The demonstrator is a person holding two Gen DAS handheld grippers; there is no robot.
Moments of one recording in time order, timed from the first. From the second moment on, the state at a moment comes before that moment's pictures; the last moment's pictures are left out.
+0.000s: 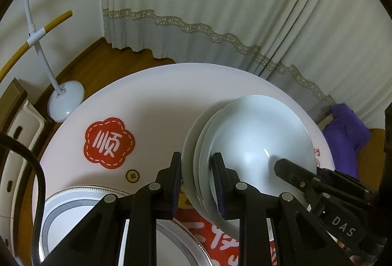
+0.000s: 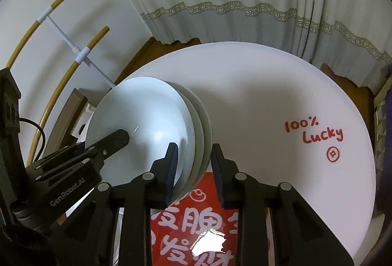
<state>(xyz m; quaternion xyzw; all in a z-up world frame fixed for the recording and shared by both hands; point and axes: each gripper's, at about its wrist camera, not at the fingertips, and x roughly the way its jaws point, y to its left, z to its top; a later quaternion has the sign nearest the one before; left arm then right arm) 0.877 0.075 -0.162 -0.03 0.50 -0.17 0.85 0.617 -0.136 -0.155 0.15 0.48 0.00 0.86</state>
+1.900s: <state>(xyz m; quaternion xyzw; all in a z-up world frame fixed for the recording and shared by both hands) 0.891 0.055 -0.164 -0.06 0.55 -0.18 0.82 0.640 -0.164 -0.150 0.16 0.51 0.03 0.85</state>
